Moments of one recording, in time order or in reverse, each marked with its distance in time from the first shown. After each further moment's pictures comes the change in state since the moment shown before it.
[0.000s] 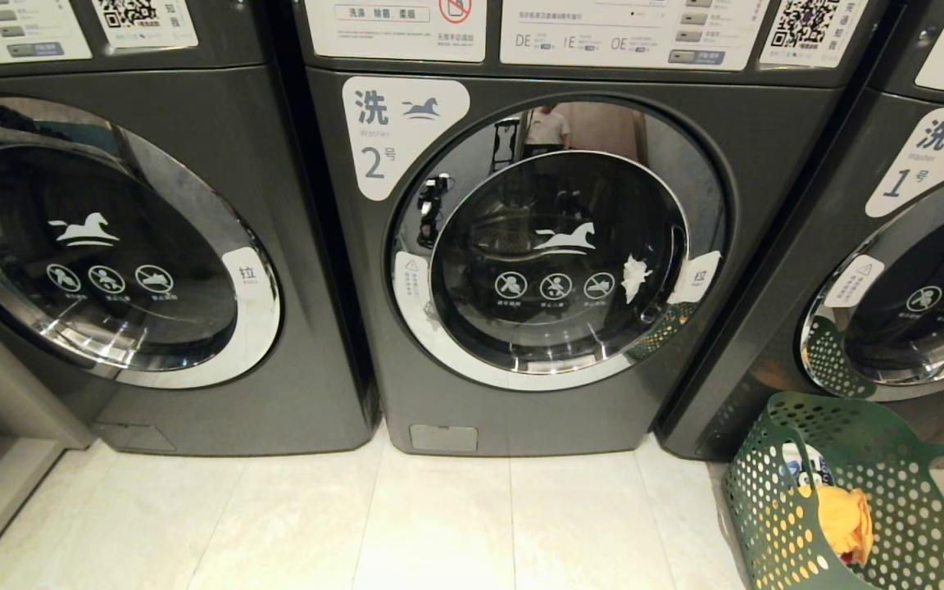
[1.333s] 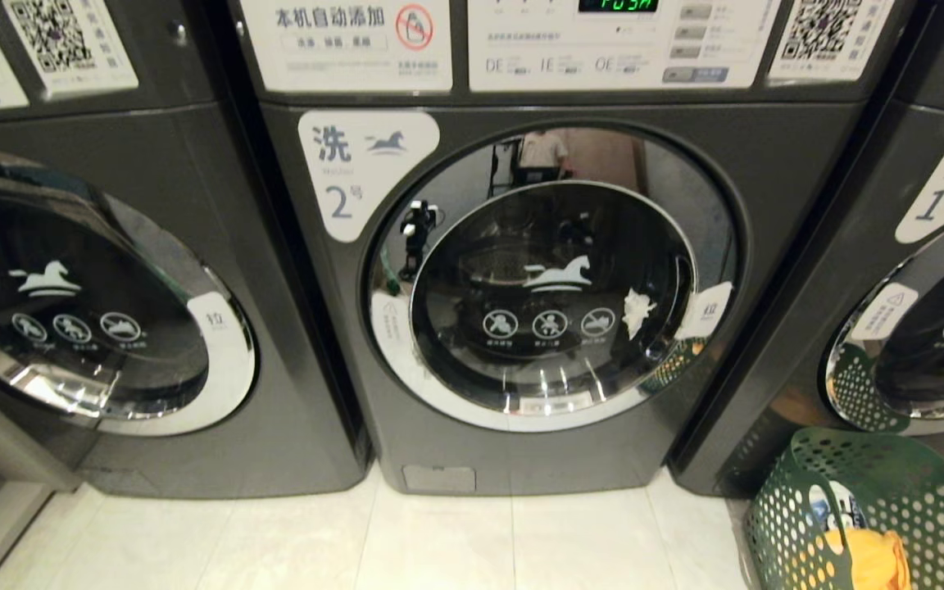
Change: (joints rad) left arm 0.015 -0.155 0.032 -0.070 0.026 -0.025; right arm -0.001 -0.093 0.029 -0.064 -0.025 0.038
